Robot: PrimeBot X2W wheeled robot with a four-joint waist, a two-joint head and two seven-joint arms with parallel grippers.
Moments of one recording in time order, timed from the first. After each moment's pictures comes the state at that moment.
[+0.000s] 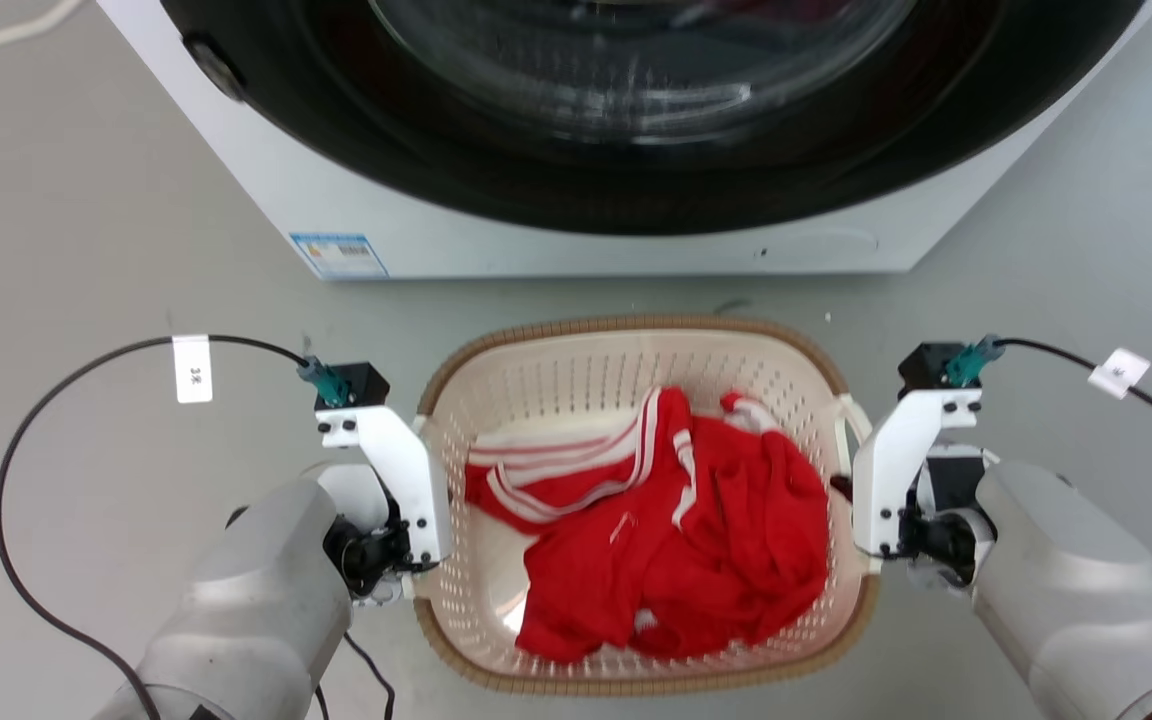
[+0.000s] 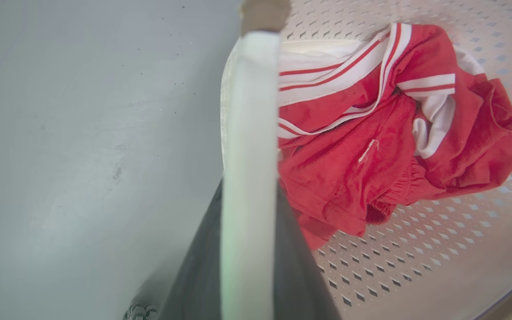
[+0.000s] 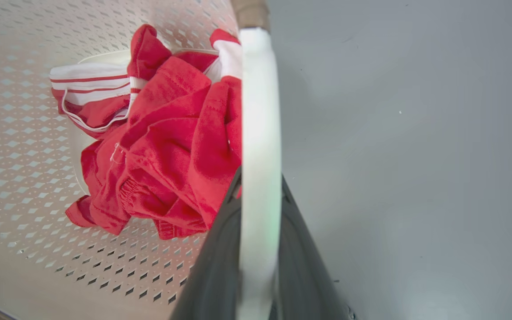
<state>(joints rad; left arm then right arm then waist) -0.82 0.20 -0.88 1.12 -1.14 -0.12 0.32 -0.80 -0.19 0.76 1.13 0.93 0.13 0.32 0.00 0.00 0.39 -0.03</state>
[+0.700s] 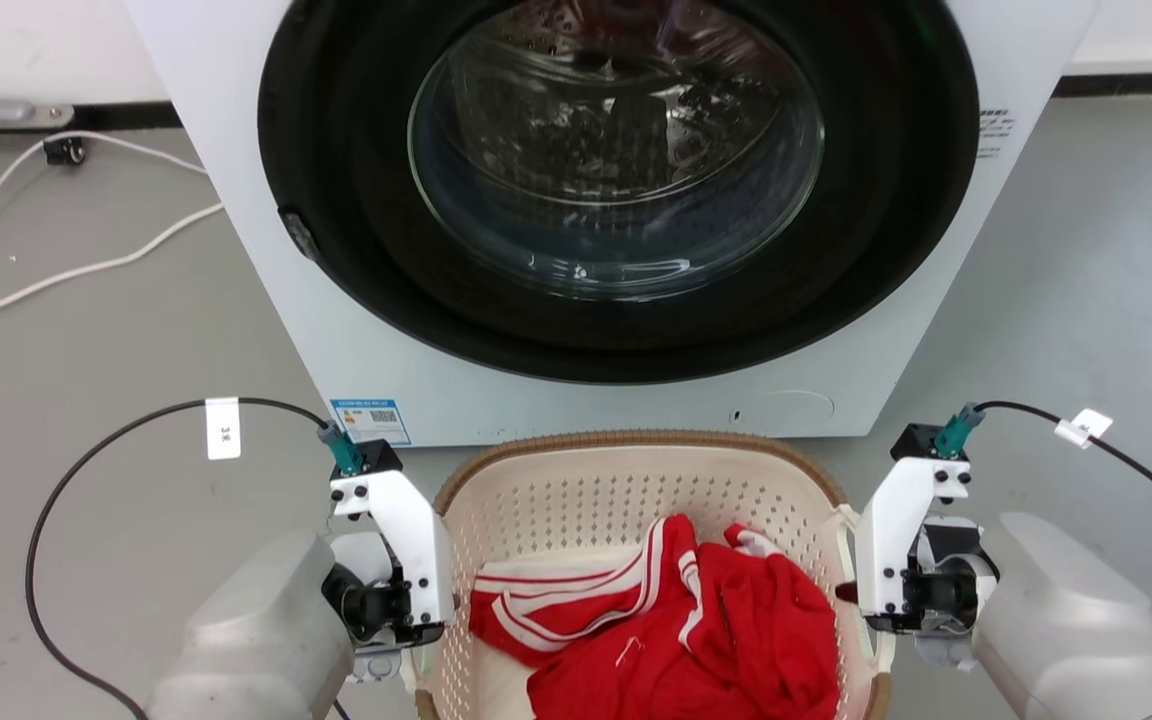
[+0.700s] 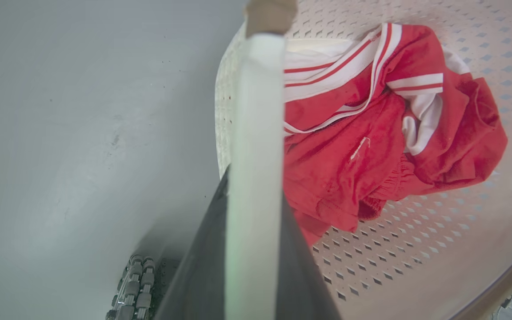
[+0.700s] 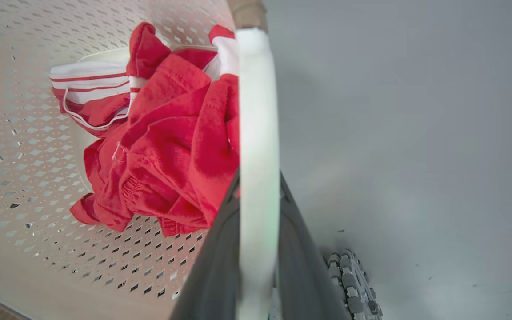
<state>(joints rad) -0.76 0.19 -0.92 1.16 -1.24 -0.12 0.56 -0.75 -0.18 0.79 1.20 1.04 0.13 0.56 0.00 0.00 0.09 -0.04</state>
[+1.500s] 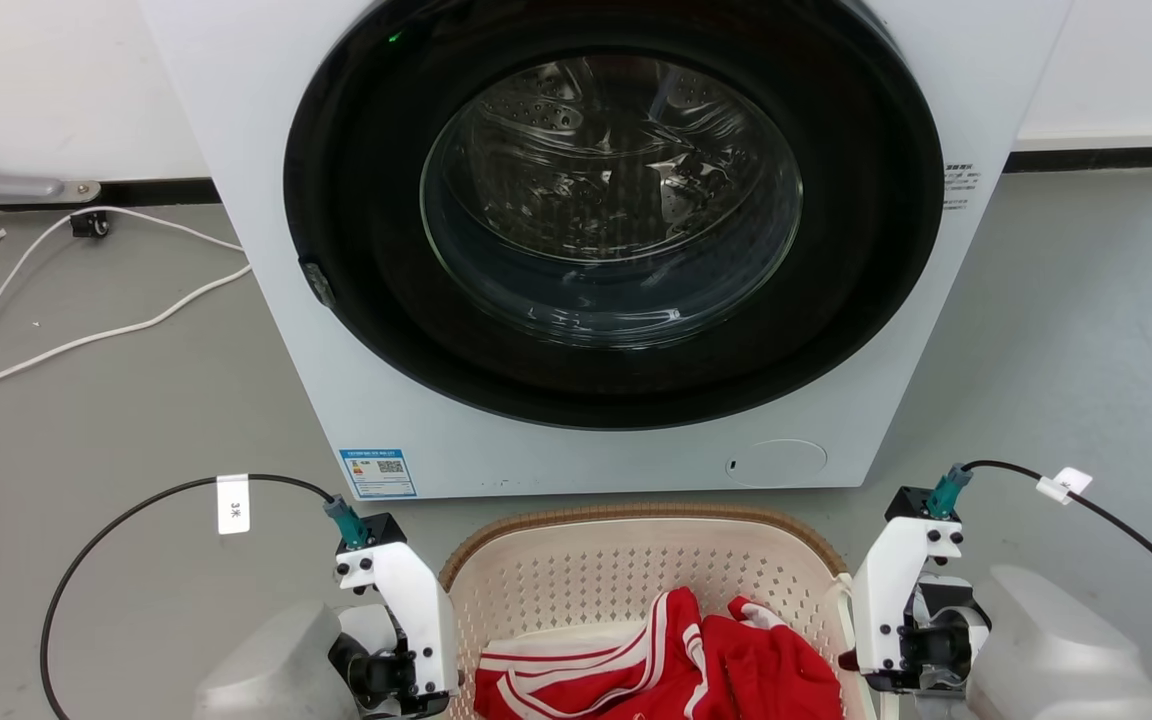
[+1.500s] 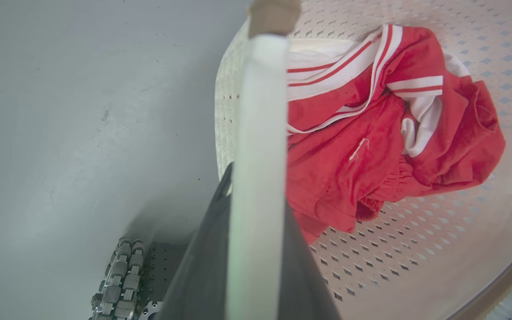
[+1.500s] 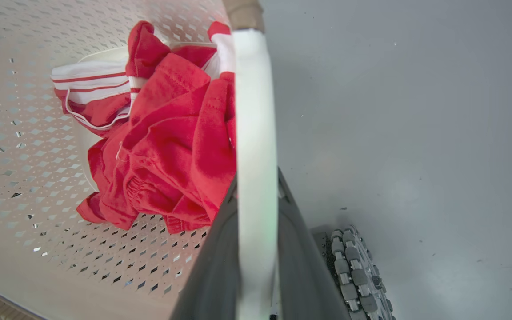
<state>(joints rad) -0.66 0.18 -0.94 1.17 -1.29 -0.12 0.56 -0.69 -0.16 0.81 1.25 1.06 0.13 0.61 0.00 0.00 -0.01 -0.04</state>
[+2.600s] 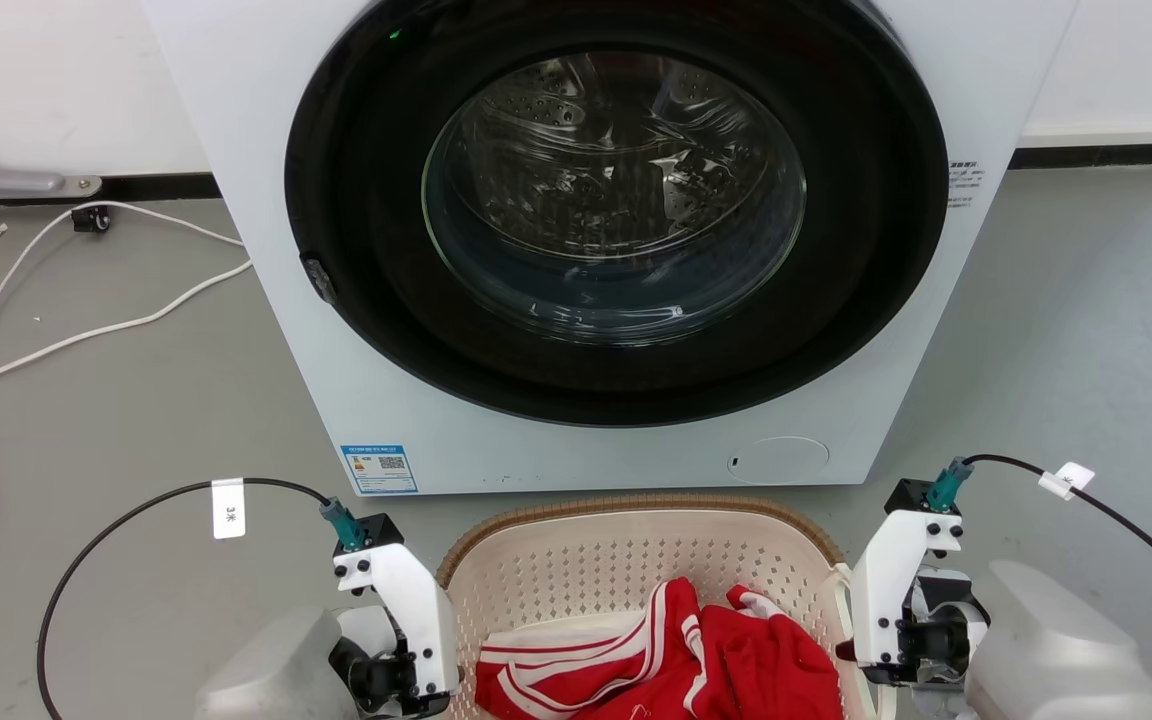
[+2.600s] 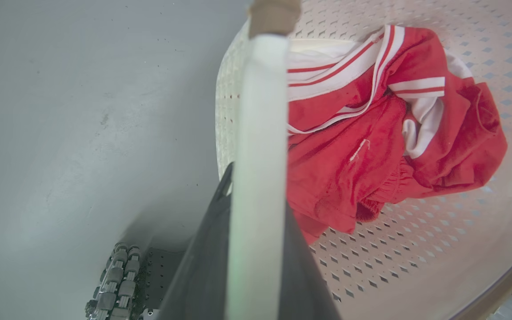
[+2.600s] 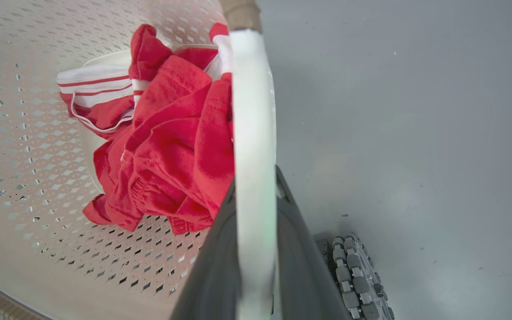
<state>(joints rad) -0.66 0.17 -0.96 1.18 -1.31 -0.12 0.52 -0.69 -0.16 0.82 1.25 1.08 0.13 0.58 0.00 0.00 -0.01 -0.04</state>
